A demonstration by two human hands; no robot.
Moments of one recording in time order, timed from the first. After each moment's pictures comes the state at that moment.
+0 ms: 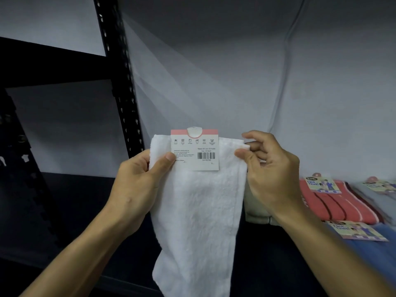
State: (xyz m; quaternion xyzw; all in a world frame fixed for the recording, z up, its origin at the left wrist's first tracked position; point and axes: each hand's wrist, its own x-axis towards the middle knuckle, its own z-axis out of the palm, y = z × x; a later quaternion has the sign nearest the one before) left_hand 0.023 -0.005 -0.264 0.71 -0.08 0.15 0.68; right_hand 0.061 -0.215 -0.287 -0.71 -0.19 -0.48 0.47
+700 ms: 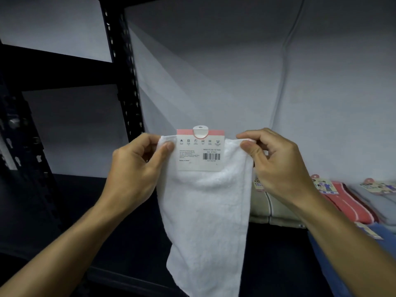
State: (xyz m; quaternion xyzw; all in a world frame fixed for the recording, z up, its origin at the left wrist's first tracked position) left_hand 0.027 0.011 -0.249 0.79 -0.15 0.34 0.50; right_hand 0.044 -0.230 -0.258 -0.76 -0.22 -0.38 0.47
